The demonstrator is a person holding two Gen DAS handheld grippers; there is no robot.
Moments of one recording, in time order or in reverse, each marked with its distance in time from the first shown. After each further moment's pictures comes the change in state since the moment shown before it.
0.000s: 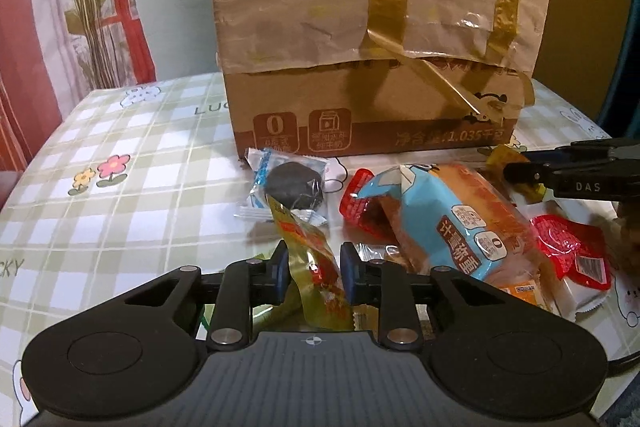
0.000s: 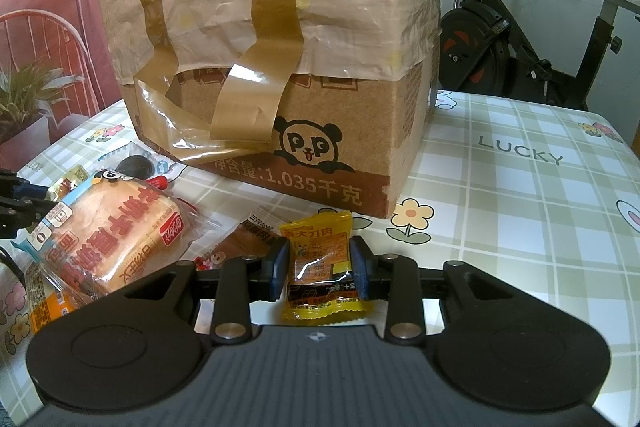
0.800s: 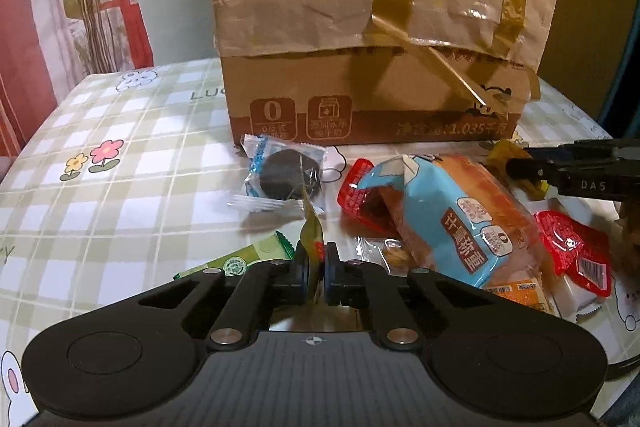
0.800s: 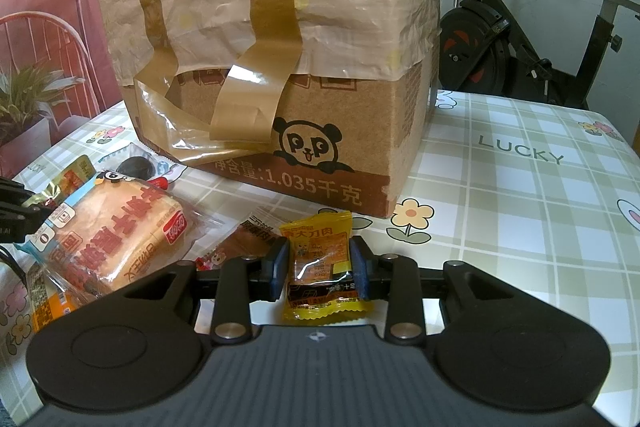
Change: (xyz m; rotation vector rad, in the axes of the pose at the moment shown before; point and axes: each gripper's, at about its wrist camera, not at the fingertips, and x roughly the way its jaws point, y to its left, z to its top) left arm 0.006 0.002 0.000 -0.021 0.018 -0.018; right arm 0.000 0.000 0.000 0.002 0.000 0.001
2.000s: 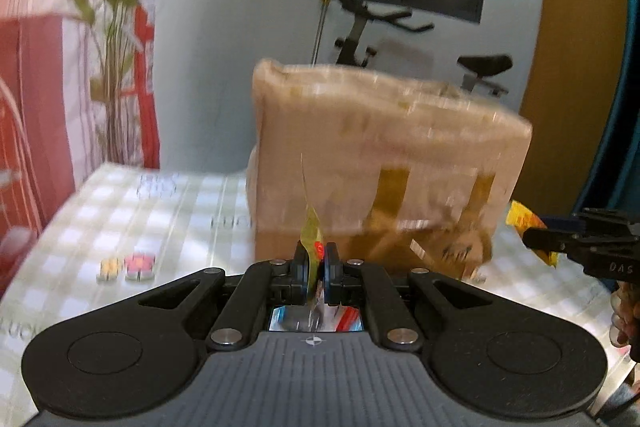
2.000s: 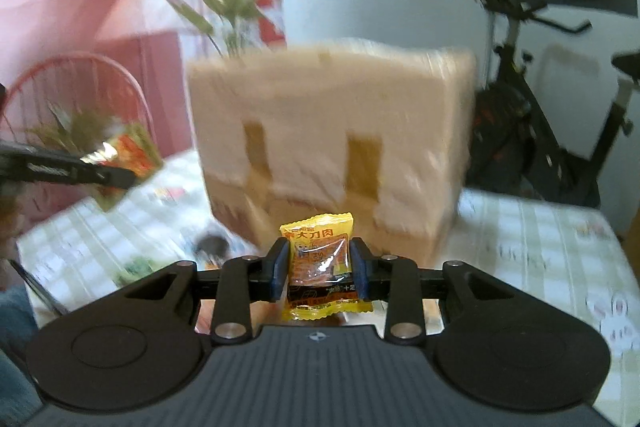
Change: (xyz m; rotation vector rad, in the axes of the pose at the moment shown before) left arm -0.084 0.024 0.062 -0.079 -0.292 -0.062; right arm -0.092 0.044 0.048 -0.103 -0.202 0.077
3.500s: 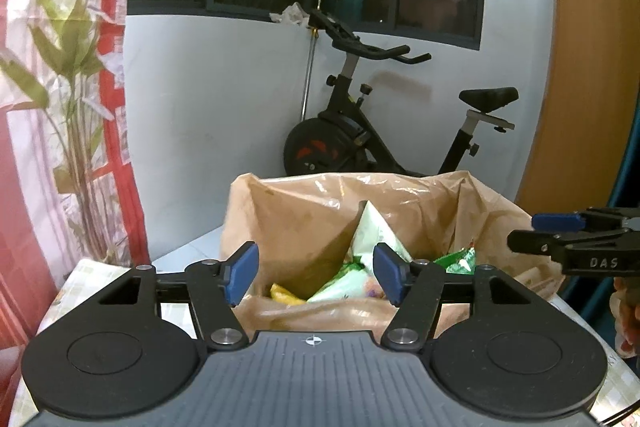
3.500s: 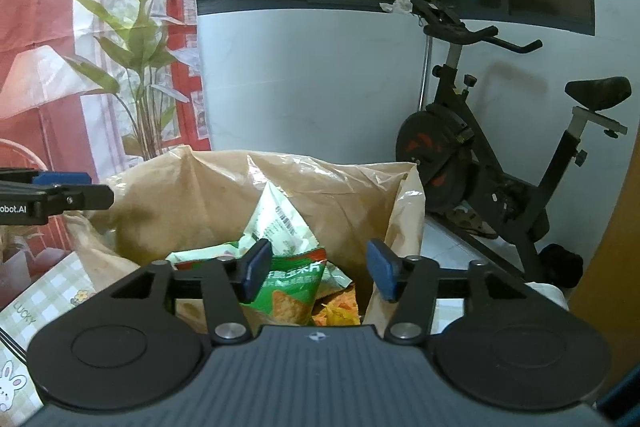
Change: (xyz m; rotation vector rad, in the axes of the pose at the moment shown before) left arm 0.075 -0.008 0.119 0.053 -0.053 0.005; right arm 0.060 -0.050 0.132 0.075 0.004 -0.210
